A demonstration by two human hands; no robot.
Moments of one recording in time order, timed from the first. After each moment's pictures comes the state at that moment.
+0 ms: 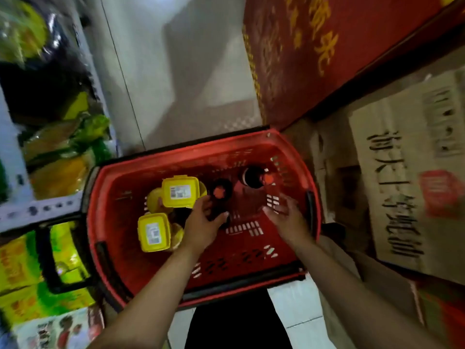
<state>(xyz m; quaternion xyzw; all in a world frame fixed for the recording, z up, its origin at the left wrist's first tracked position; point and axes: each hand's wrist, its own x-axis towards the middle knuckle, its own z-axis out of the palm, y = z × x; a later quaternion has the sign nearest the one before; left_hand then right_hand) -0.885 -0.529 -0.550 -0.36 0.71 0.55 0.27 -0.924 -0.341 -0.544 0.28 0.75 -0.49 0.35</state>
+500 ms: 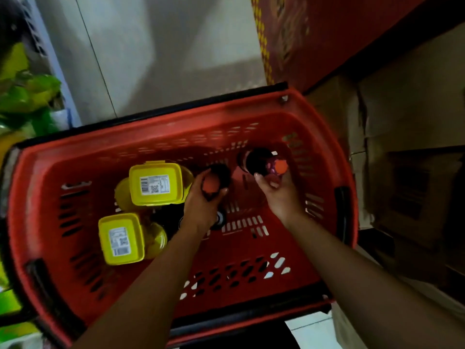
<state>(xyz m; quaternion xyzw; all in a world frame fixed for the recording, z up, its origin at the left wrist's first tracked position) -0.902 -0.512 -0.668 -0.36 0.74 0.54 0.19 -0.947 -0.355 -0.669 0.25 0.79 -0.46 0.32</state>
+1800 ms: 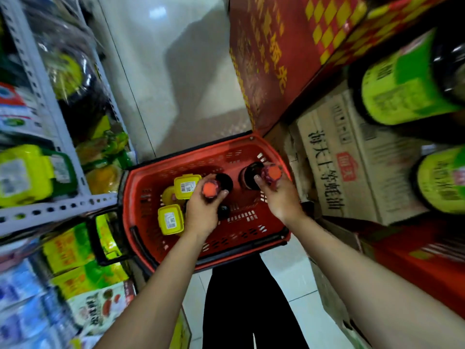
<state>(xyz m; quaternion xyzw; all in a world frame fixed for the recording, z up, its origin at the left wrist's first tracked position) -0.908 -0.511 -0.402 -0.32 0.71 0.62 0.11 -0.948 -0.351 -0.434 0.14 0.83 -0.48 0.25</state>
